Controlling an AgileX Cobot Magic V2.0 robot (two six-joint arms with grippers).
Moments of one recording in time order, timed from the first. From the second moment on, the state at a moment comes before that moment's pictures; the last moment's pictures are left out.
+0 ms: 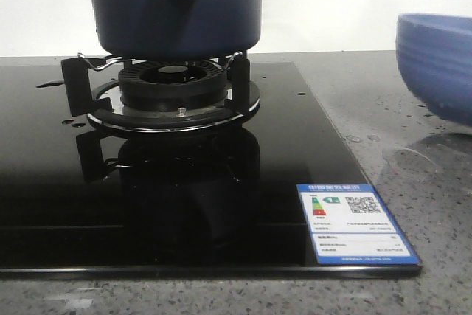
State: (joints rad) left arm -0.28 0.68 -0.94 -1.37 0.36 1.33; right arm -0.21 1.28 -0.99 0.33 0.98 0.04
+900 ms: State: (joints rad) left arm -0.33 0.66 -0.94 -1.39 0.25 1.33; right arm 0.24 1.73 -2.14 0.25 1.28 0.11
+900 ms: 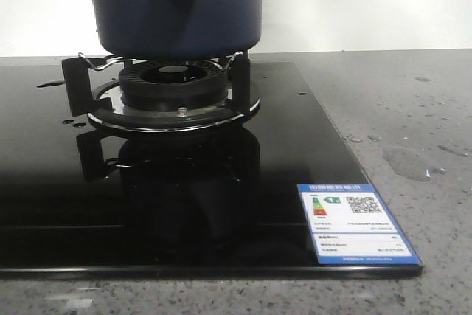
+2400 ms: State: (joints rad) left arm -0.34 0.66 -0.94 -1.40 0.29 1.33; right arm 0.77 1.97 -2.24 -1.25 1.01 0.17
